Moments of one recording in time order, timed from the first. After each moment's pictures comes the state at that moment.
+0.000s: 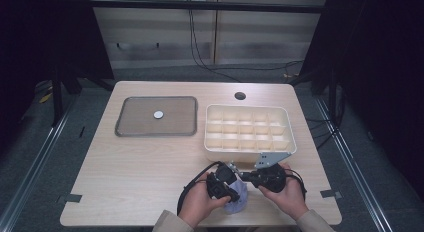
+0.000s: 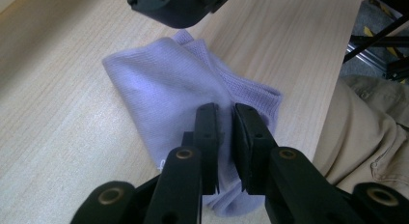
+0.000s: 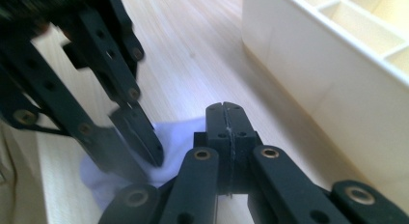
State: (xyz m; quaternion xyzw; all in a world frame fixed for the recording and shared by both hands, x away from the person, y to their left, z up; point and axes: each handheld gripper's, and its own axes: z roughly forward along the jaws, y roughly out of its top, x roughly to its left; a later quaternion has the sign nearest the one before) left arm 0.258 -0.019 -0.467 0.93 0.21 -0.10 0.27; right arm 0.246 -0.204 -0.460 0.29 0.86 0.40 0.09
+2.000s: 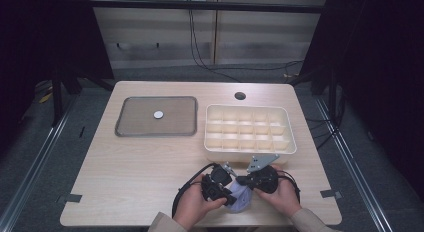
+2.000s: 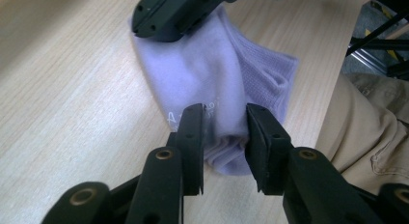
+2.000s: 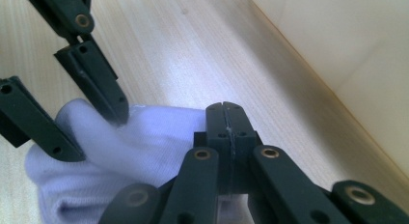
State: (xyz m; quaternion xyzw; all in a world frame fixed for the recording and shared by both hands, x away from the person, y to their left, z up) left arm 0.253 -0.008 -0.469 0.93 0.23 -0.09 0.28; right arm 0.258 -0.197 -0.493 0.28 0.89 0.36 0.08
